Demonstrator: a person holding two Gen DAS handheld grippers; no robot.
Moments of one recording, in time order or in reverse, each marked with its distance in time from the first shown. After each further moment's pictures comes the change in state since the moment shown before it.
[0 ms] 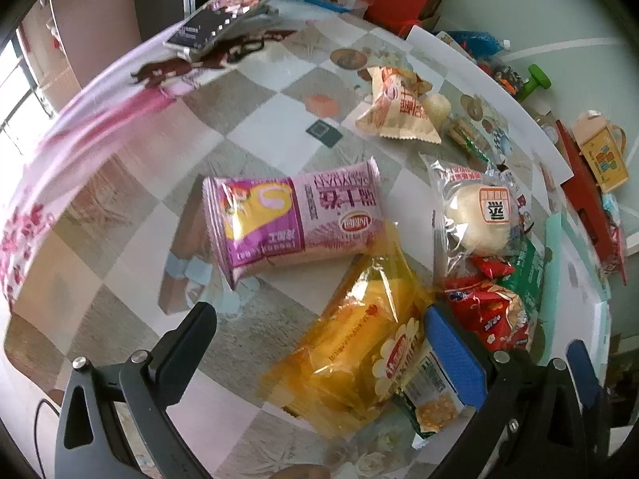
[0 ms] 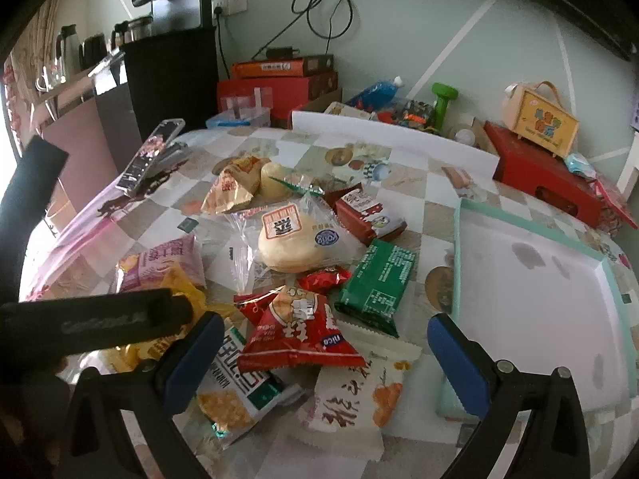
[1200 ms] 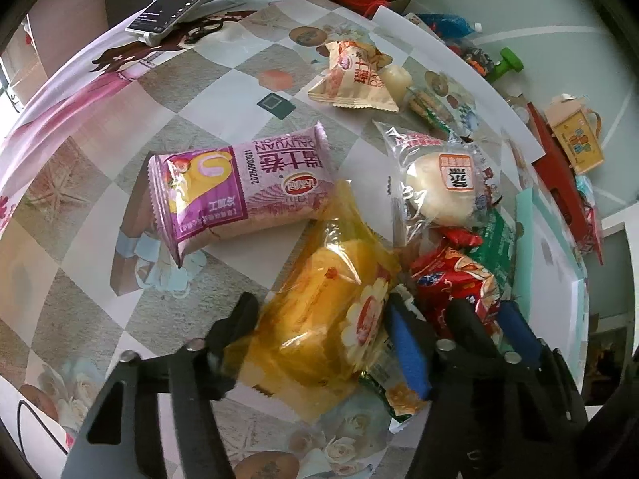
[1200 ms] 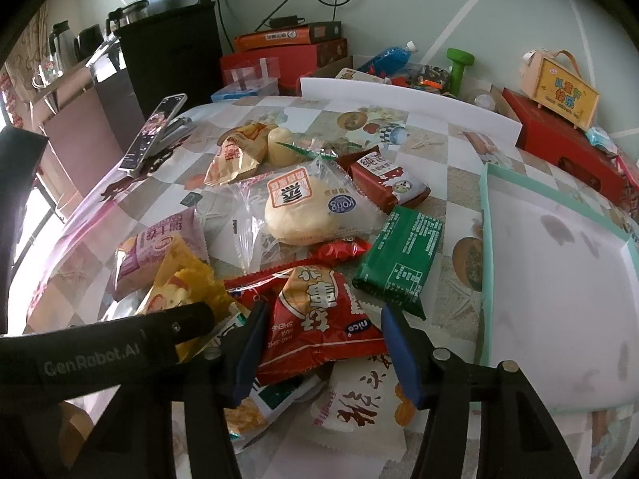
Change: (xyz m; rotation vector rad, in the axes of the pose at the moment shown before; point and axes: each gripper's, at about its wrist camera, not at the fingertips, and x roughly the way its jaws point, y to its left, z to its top) left arm 0.016 -0.026 -0.002 0.037 0.062 -0.105; right arm 0.022 -0.001 -0.004 0.025 0.104 0.065
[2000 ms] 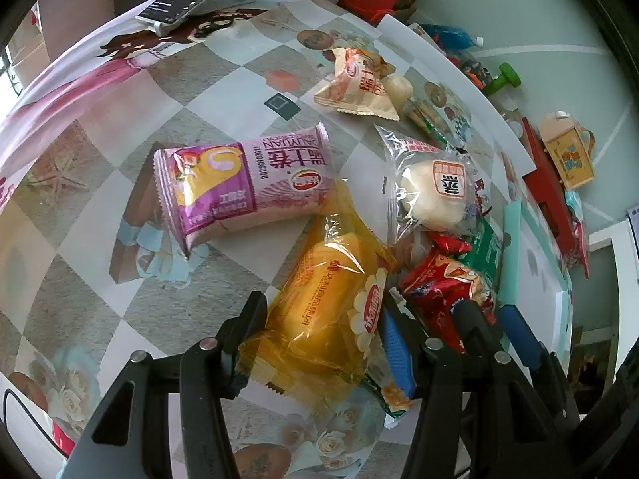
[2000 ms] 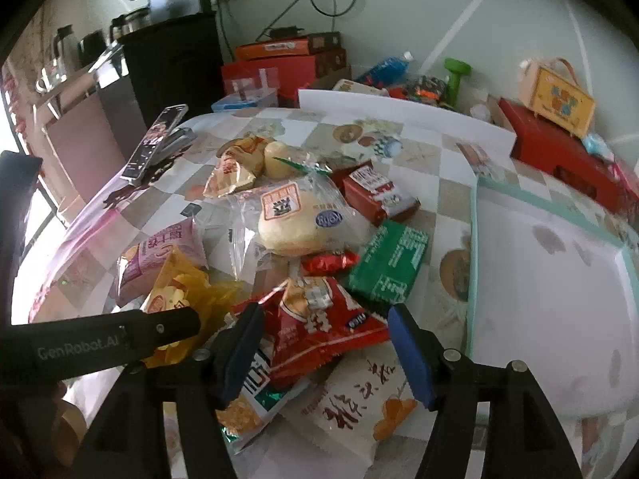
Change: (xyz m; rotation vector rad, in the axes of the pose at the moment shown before) left arm -0.018 0.022 -0.011 -0.051 -0.002 -0.048; right arm -0.009 -0.006 0.004 -0.020 -0.038 0.000
